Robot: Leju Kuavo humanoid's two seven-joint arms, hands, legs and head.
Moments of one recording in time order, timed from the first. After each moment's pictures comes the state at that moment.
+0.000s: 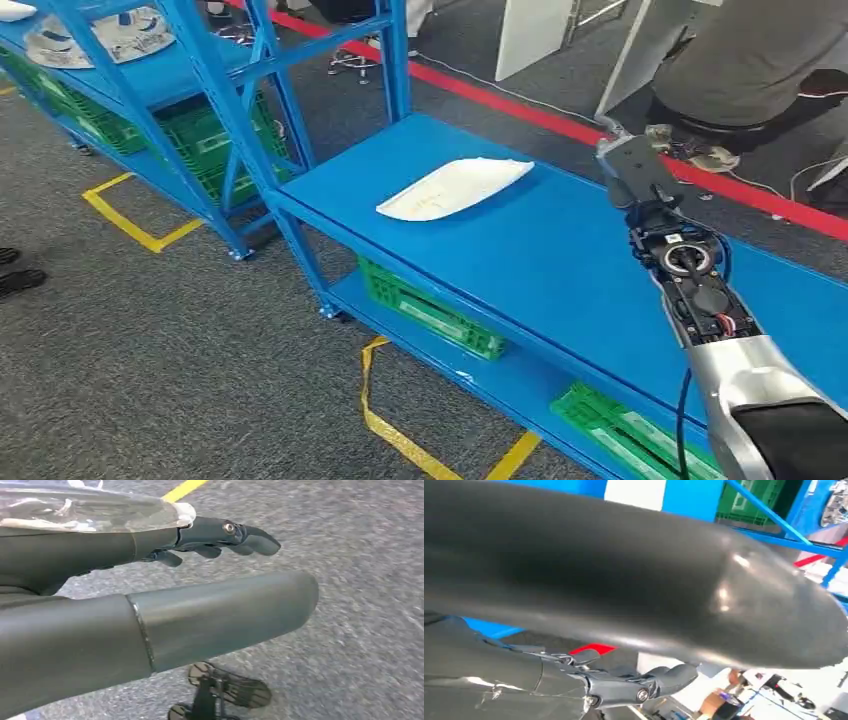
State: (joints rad) left arm -0.23 0.18 0.68 -0.20 -0.54 0.05 -0.15; right arm -0.48 -0.29 0.06 -1.39 0.23 -0.01 -0.10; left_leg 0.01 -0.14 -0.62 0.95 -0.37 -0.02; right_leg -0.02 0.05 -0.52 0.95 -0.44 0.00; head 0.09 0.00
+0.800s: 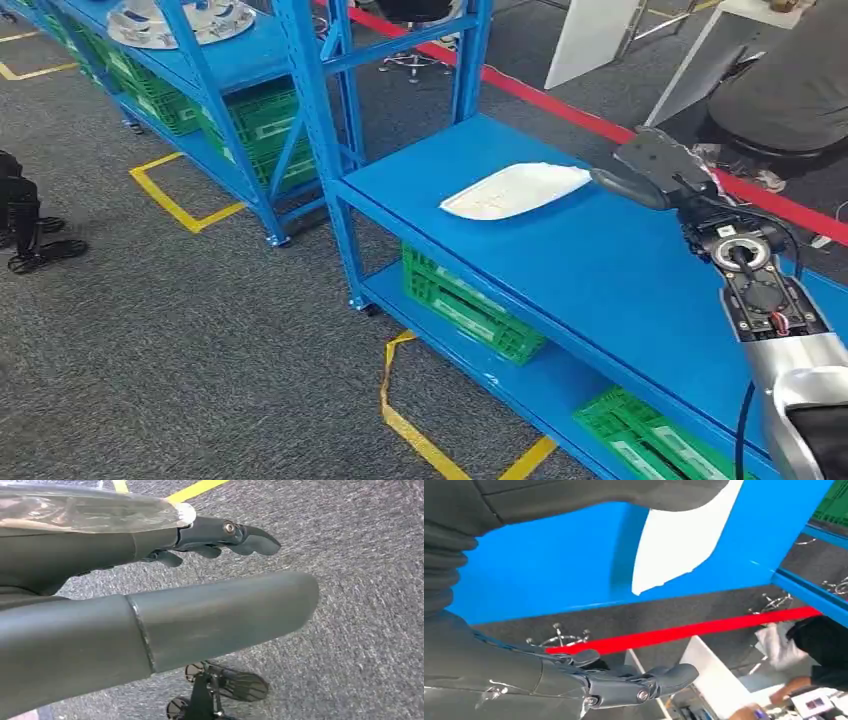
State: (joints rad) left arm -0.21 0.19 0.71 -0.20 -0.50 0.04 -0.15; right arm -0.44 -0.45 0.03 -1.46 0.38 0.11 0.16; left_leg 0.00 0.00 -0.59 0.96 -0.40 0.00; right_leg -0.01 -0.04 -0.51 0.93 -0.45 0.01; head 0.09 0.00
